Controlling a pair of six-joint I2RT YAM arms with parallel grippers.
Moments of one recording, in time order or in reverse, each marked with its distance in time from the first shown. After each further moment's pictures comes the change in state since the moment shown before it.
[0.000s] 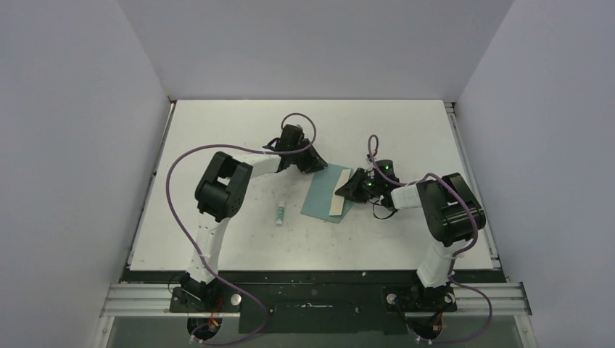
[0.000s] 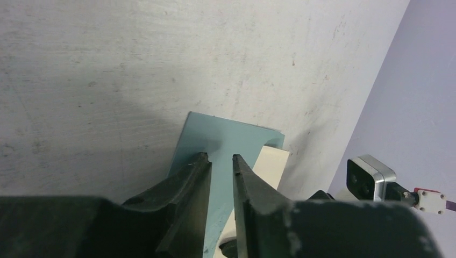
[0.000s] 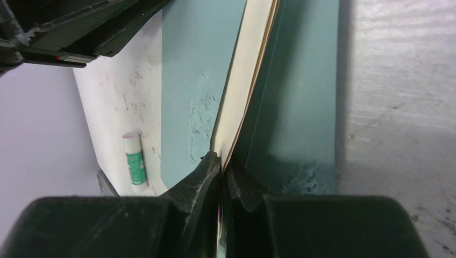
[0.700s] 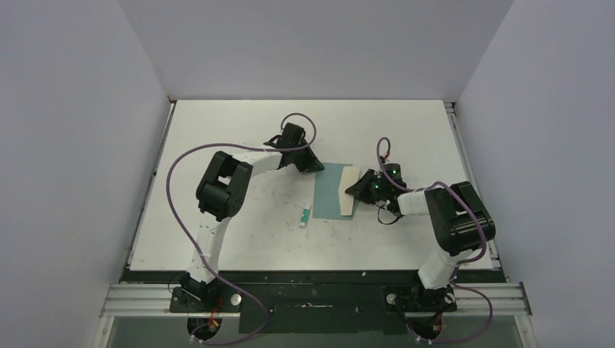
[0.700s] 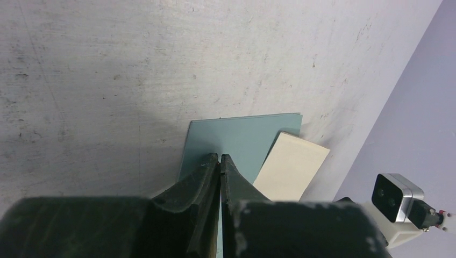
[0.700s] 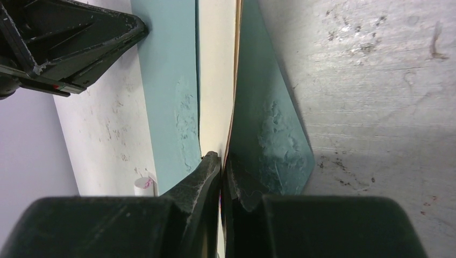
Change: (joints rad) left arm 0.000 0.013 0.067 -0.130 -0.022 0.024; right arm -0.032 -0.092 -0.068 -0.010 0.146 -0.014
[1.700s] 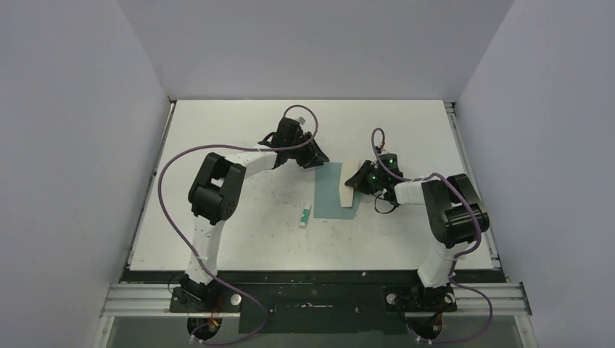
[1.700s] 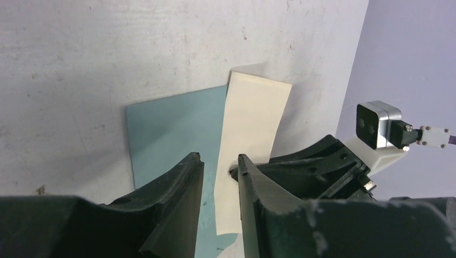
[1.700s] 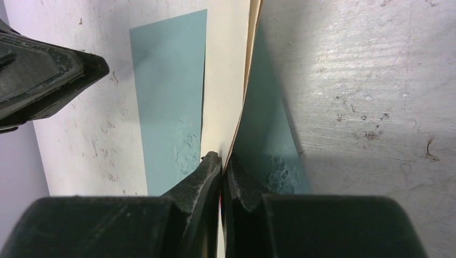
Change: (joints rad) left arm 0.016 -0.097 -0.074 0.124 0.127 0.080; right arm -0.001 0.072 0.143 -0.077 0.025 -0.115
